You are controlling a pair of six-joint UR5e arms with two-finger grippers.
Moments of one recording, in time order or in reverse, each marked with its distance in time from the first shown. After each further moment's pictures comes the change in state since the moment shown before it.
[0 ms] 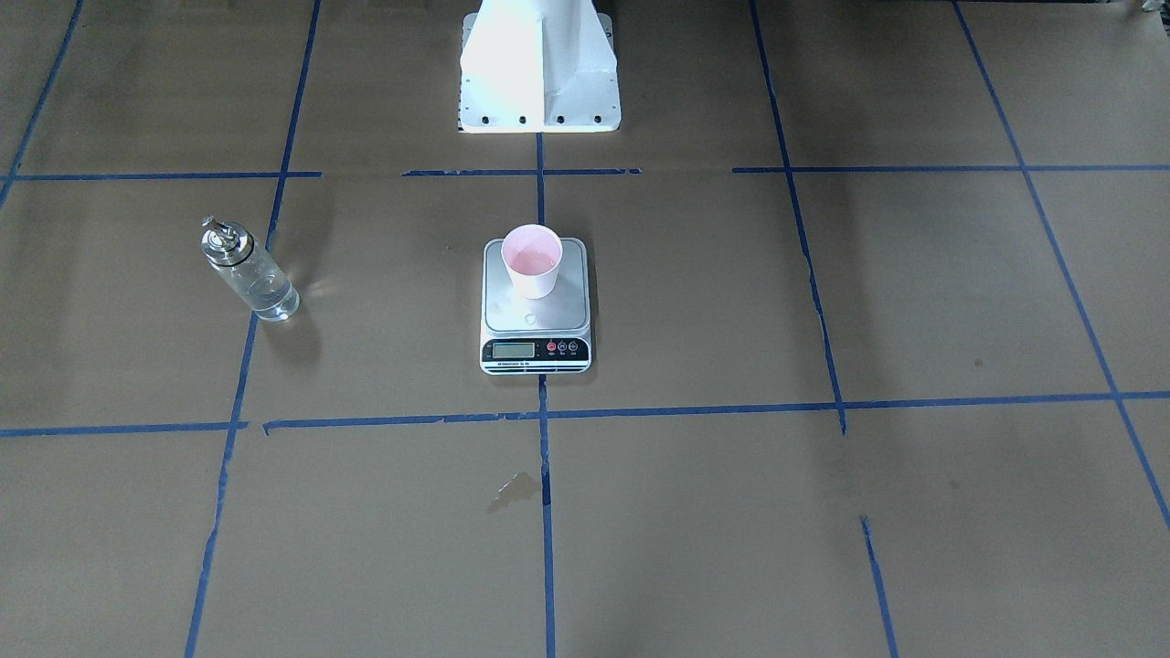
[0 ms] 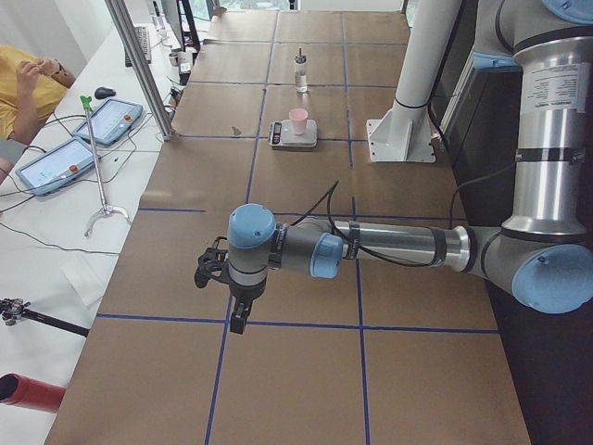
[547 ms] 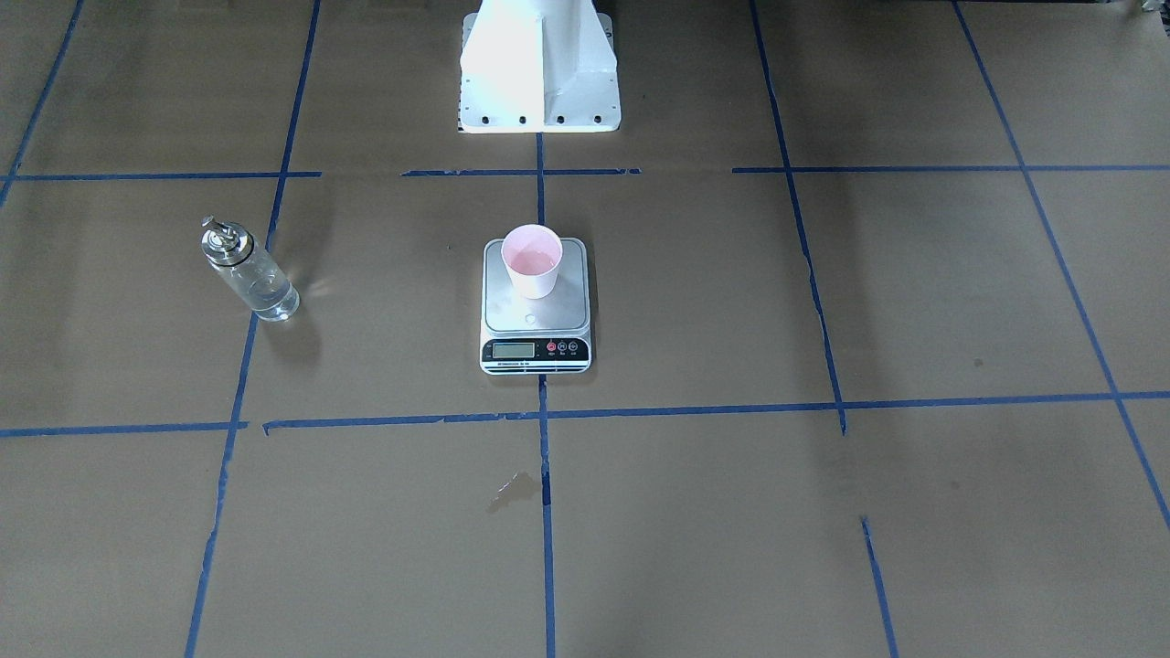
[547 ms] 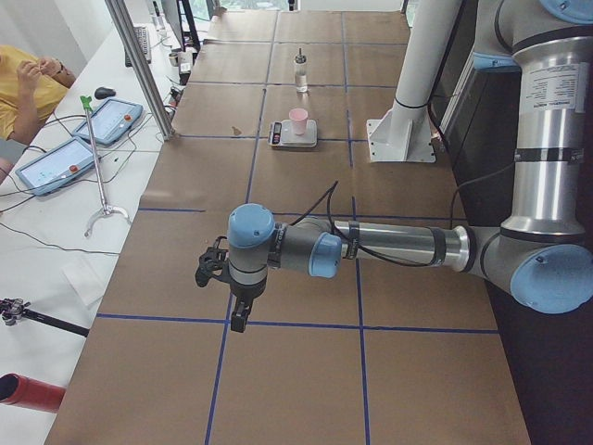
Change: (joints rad) left arm 0.014 0.000 0.001 0.002 -0.001 0.000; right arm -0.013 0.007 -0.001 0.000 -0.002 0.000
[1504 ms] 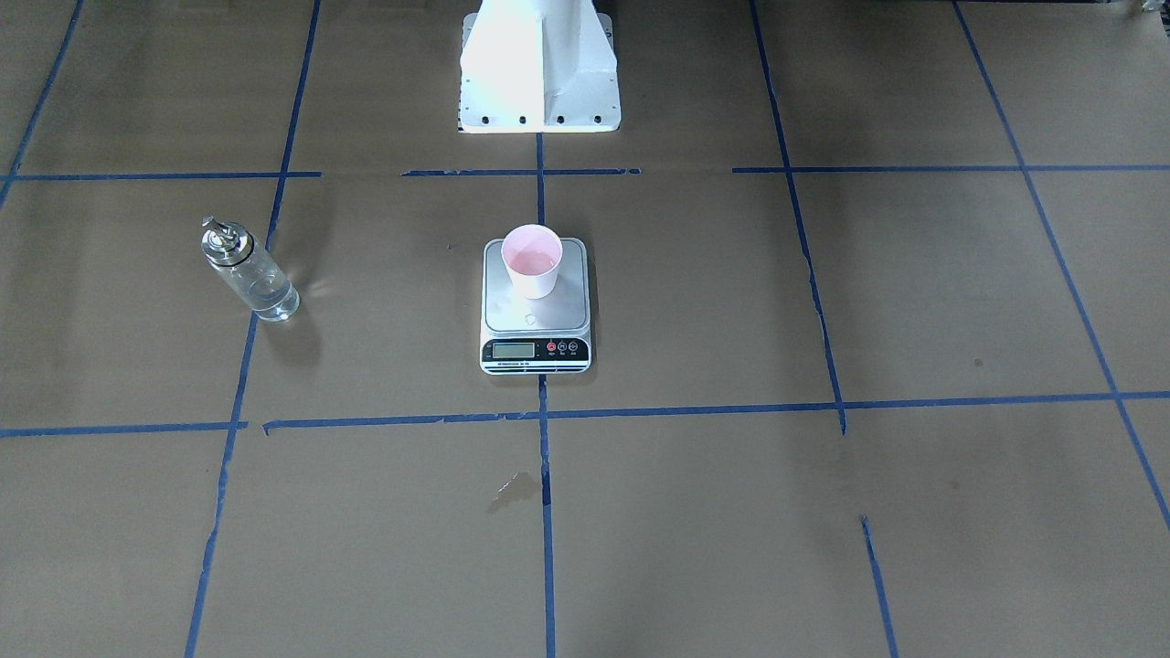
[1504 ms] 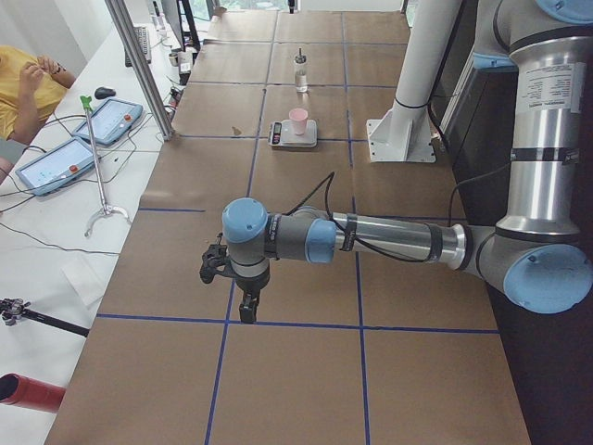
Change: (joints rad) left arm 0.023 -0.015 -0.036 0.158 -0.047 0.001; right arm -0.022 0.003 -0.011 0.000 -0.001 0.000
